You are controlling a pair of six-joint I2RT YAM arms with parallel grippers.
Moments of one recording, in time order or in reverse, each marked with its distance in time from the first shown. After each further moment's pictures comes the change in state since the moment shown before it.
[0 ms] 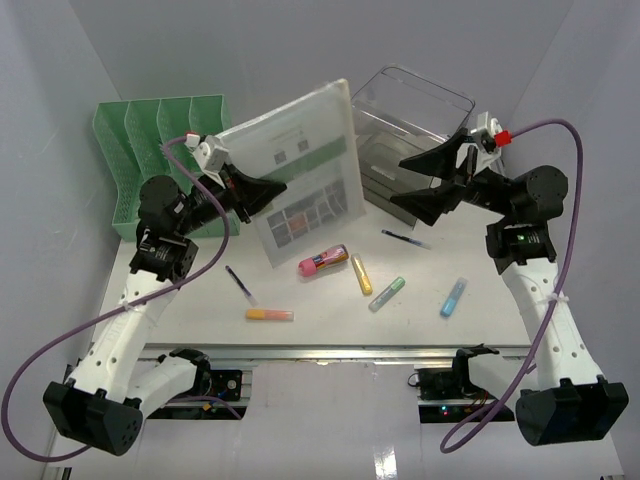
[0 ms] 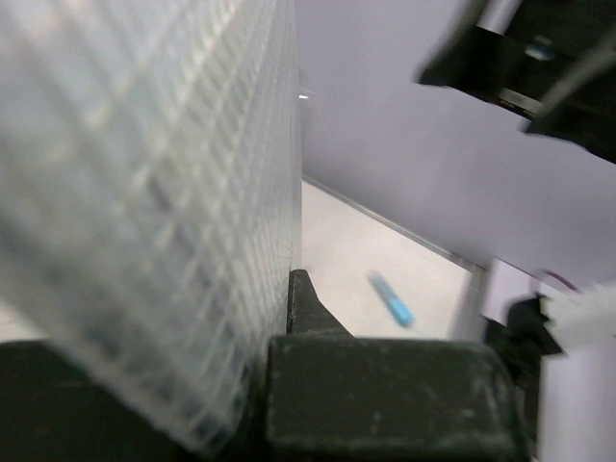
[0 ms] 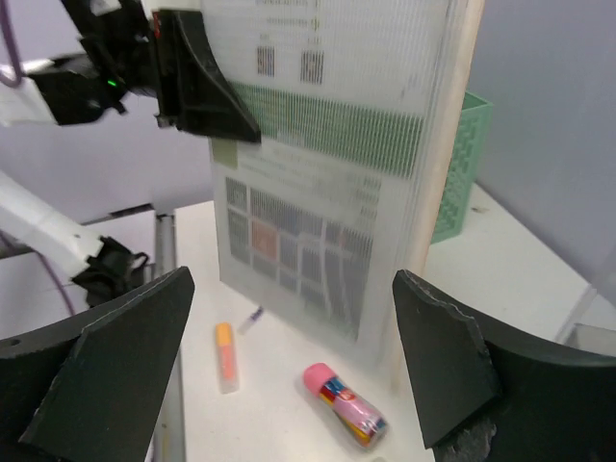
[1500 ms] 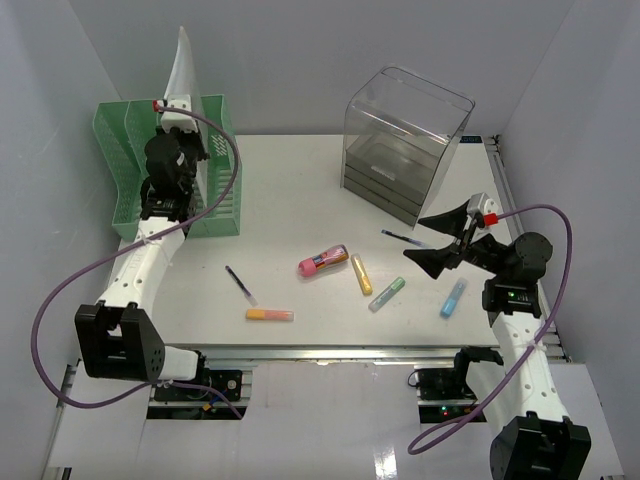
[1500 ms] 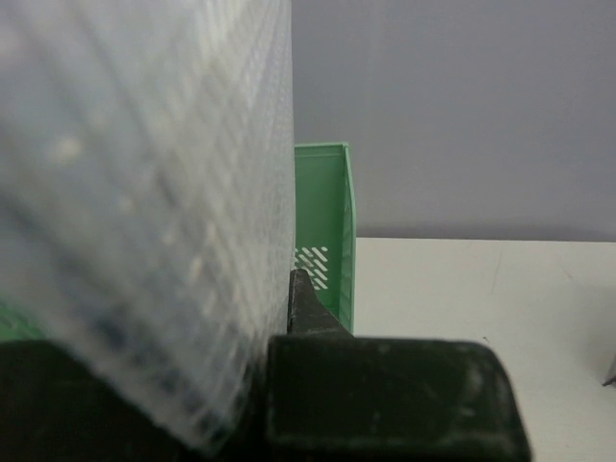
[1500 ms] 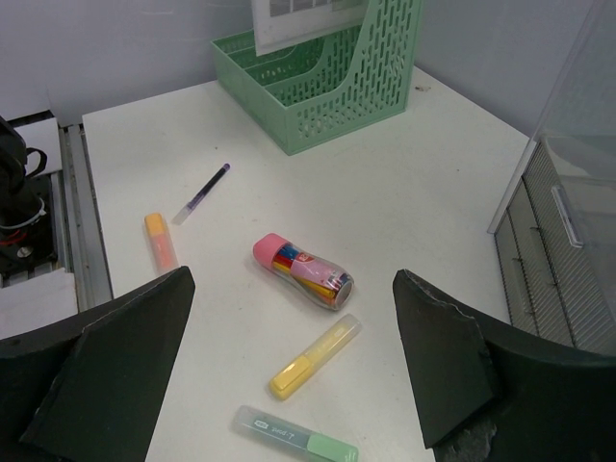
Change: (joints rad) left arm 0.216 0.354 0.142 0.084 -0.916 0.438; right arm -0.244 -0.301 -0.579 0.019 -0.077 -0.289
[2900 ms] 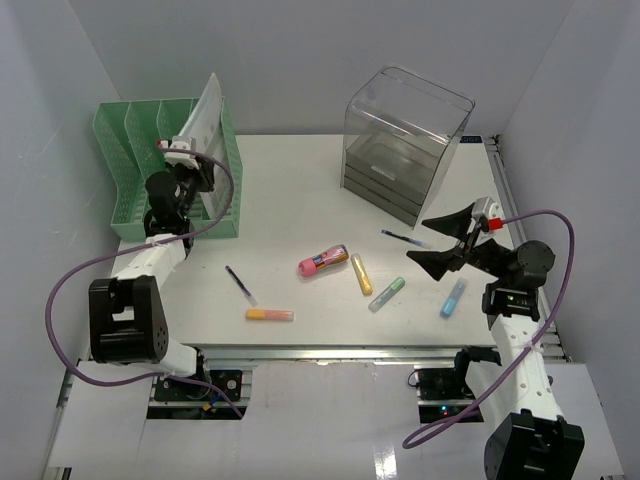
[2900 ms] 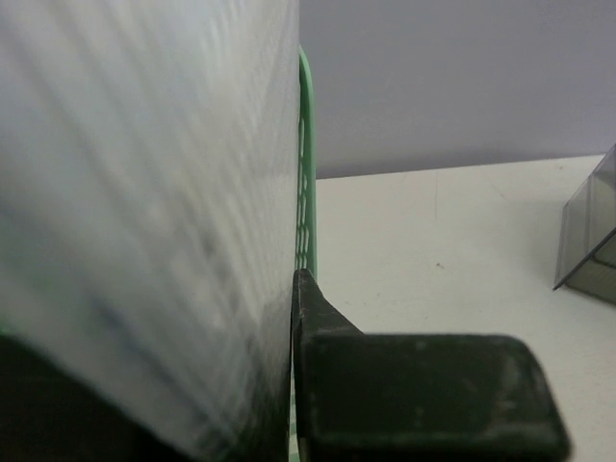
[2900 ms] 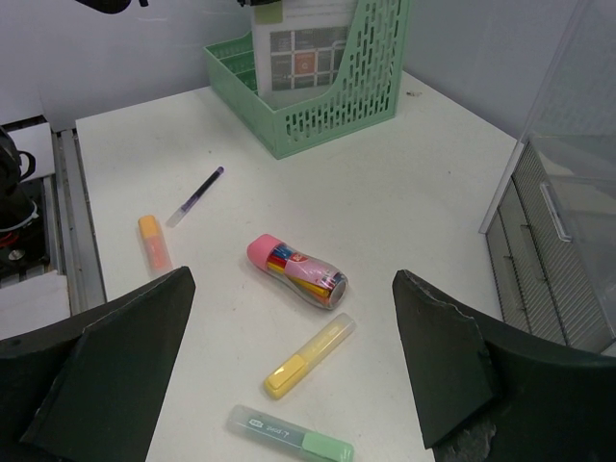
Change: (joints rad) left arm 0.130 0.097 -0.310 0.386 0.381 -0.102; right arm -0.044 -0.009 -0.051 0.123 -0.023 0.070
